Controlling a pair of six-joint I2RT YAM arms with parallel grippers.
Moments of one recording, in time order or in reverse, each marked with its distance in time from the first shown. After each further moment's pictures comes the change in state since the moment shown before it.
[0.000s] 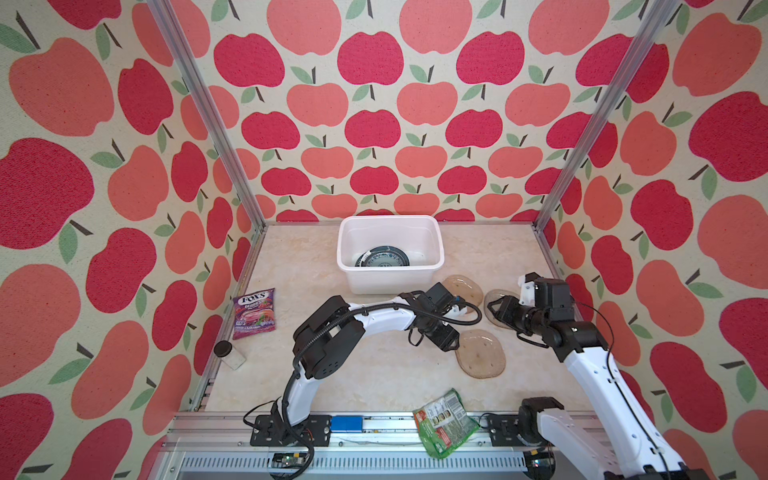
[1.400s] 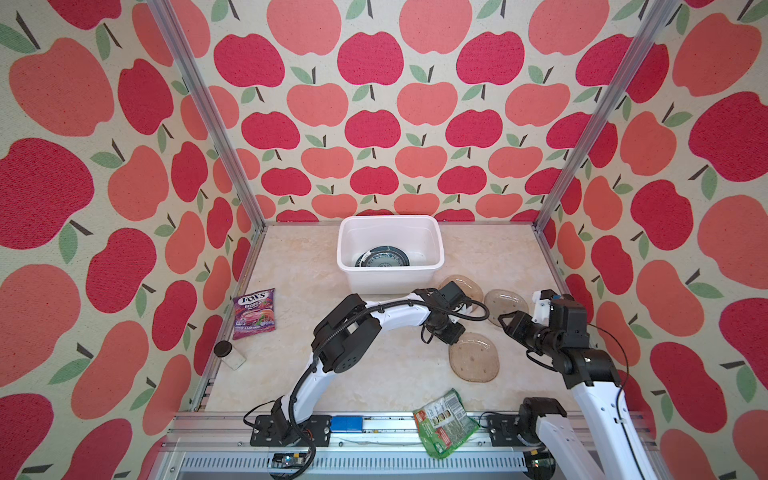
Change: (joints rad) left arm 0.015 0.092 0.140 -0.132 -0.040 -0.078; right arm -0.097 -0.190 -0.106 -0.080 -0.038 -0.020
